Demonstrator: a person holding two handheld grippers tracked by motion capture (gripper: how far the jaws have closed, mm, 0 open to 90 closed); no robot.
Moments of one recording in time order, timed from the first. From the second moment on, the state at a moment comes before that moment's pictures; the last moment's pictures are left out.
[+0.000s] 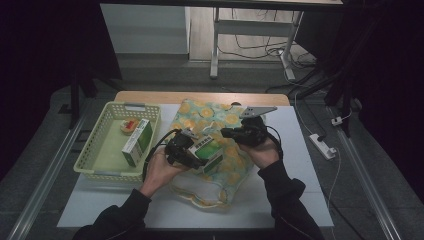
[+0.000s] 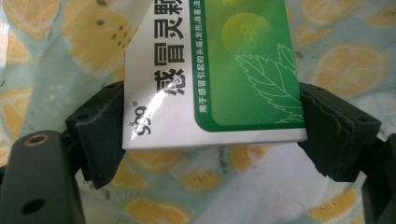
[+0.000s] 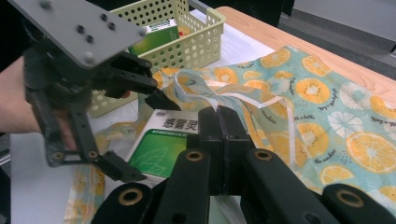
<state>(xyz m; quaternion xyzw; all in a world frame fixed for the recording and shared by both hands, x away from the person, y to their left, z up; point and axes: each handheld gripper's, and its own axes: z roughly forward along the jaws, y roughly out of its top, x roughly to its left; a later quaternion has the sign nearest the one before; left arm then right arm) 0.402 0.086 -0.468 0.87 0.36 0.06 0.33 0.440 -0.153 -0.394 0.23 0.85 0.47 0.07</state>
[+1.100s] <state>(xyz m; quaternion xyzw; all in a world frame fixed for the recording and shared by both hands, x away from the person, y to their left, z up) 0.436 0.068 -0.487 0.85 0.39 0.10 0.35 0.441 -0.152 -0.396 0.23 0.85 0.46 0.07</state>
